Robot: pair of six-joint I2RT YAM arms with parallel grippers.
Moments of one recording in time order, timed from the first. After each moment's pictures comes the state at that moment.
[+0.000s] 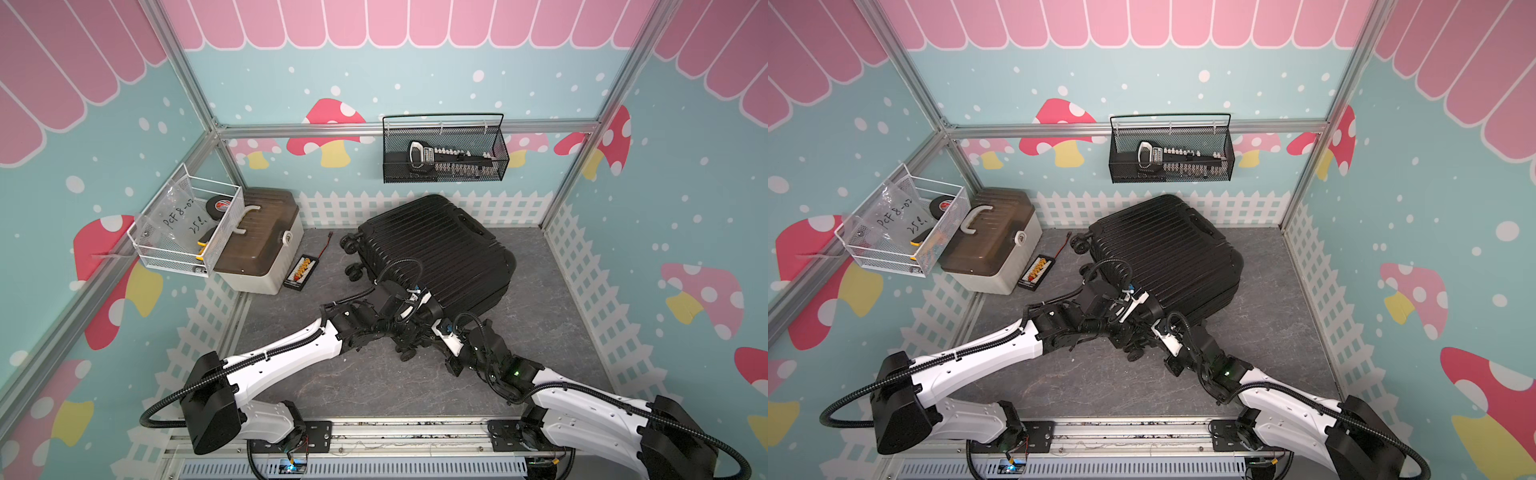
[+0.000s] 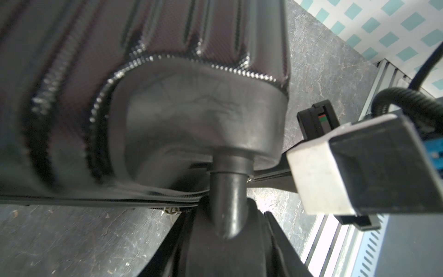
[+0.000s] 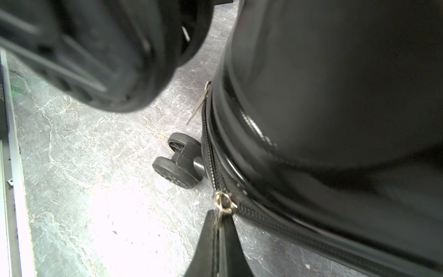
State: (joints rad) left arm -0.89 1.37 1.07 -0.46 0.15 -0.15; right arm 0.82 0.97 0.33 0.11 -0.07 -0.07
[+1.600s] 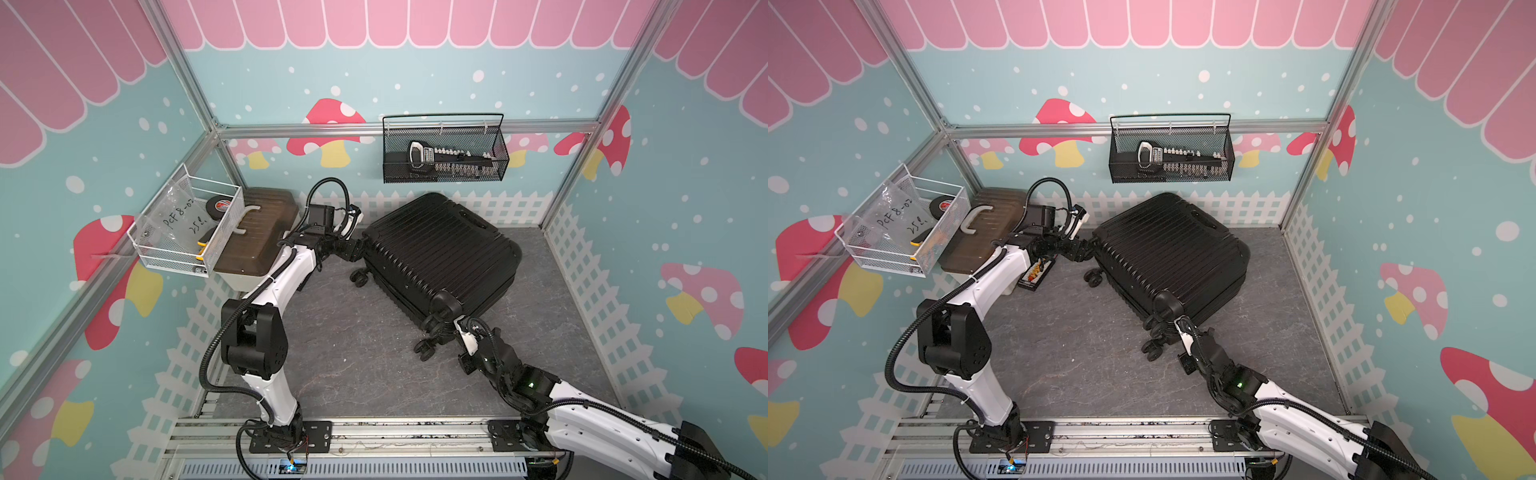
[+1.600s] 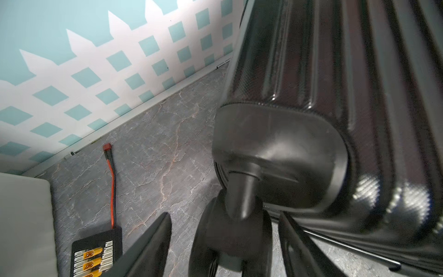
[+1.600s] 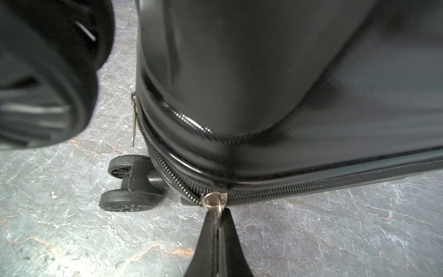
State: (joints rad) left arm -0.17 1.80 1.57 -0.52 0.31 0.32; right arm 0.85 0.76 0.28 -0.08 0.33 0.06
